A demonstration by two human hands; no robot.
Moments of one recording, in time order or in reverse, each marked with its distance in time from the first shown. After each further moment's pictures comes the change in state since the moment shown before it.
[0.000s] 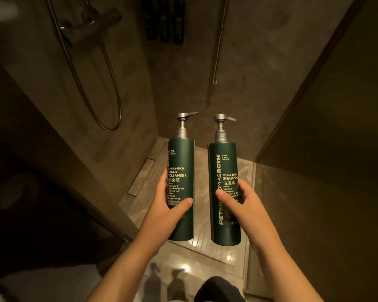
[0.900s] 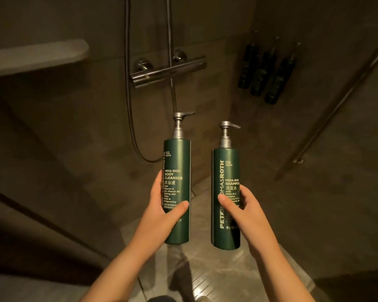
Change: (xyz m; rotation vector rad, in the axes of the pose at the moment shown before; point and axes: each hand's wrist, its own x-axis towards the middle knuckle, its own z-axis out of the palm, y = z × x) left_hand 0.254 0.087 0.023 0.015 0.708 0.053; right_hand 0.374 -0.113 -0.003 -0.089 -0.592 -0.132
